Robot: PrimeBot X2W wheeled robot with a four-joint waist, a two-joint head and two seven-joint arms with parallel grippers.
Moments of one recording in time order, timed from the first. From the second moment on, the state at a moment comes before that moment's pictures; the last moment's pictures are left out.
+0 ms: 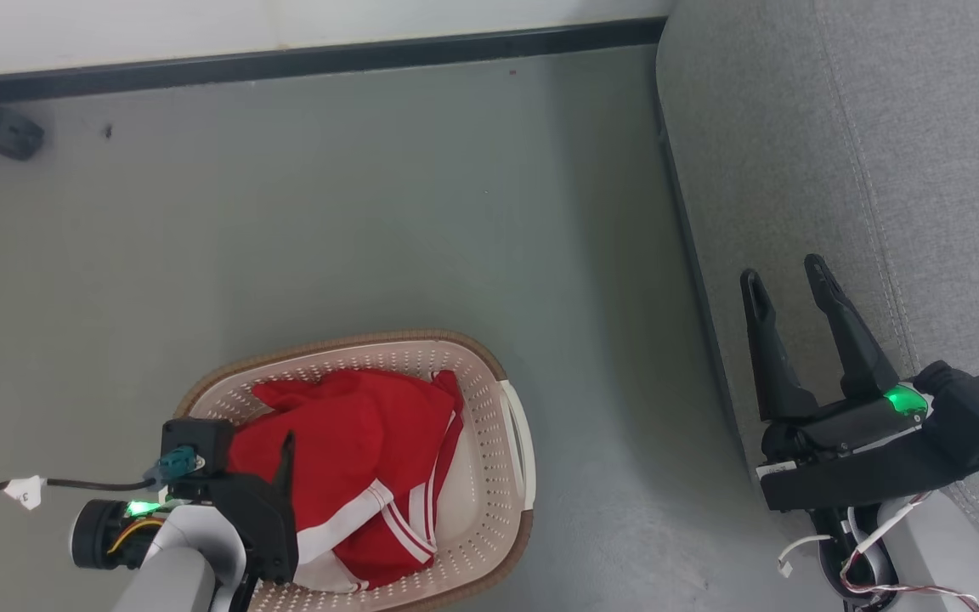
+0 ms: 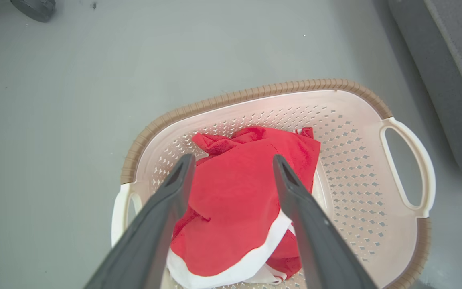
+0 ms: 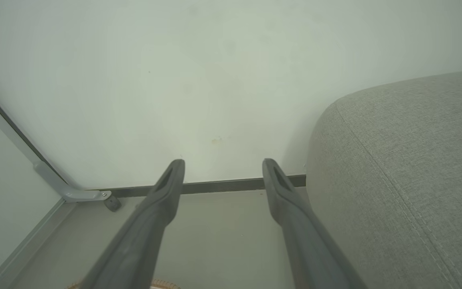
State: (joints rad) left arm -0.51 0.17 -0.33 0.77 -0.41 -0.01 -0.01; right arm -0.37 -0.18 0.25 0.10 0.41 0.12 -0.26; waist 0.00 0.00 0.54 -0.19
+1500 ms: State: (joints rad) left arm -0.73 0.18 -0.45 1.10 -0.29 -0.03 0.13; right arm -0.50 -0.11 0.33 0.11 0.40 0.12 -0.26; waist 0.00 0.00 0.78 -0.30
